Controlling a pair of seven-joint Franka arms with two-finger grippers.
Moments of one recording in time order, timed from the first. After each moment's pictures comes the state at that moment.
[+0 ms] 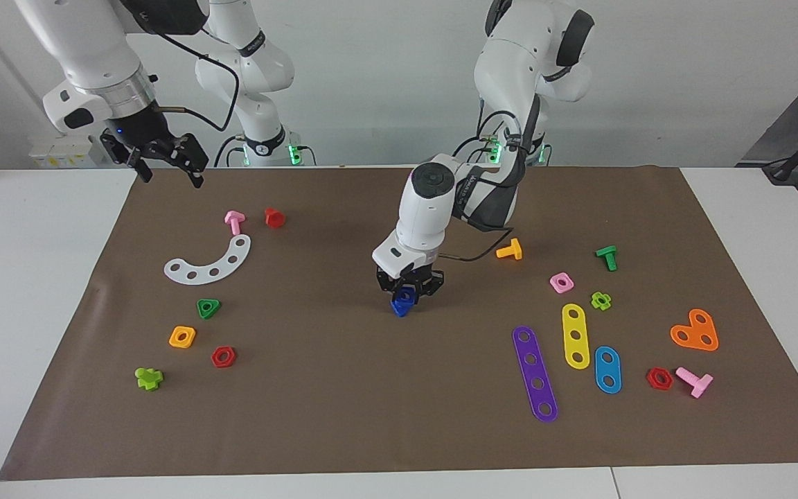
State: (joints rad) left arm -0.62 0.54 -0.03 -1.56 -0.05 2.24 -0.47; right arm 0.07 -0.07 -0.08 -1.65 0.00 1.56 0.17
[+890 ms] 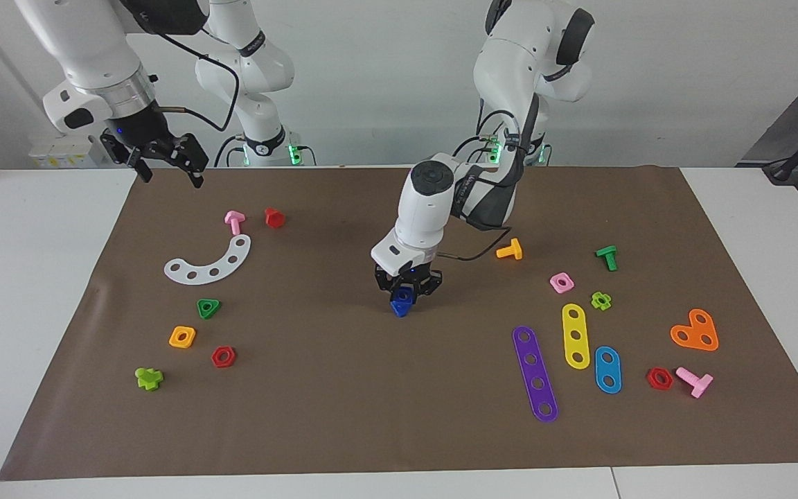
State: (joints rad) left arm -0.63 0.53 -0.03 -1.59 -0.05 2.27 -0.47; right arm 0.07 -0.07 -0.08 -1.65 0.00 1.56 0.17
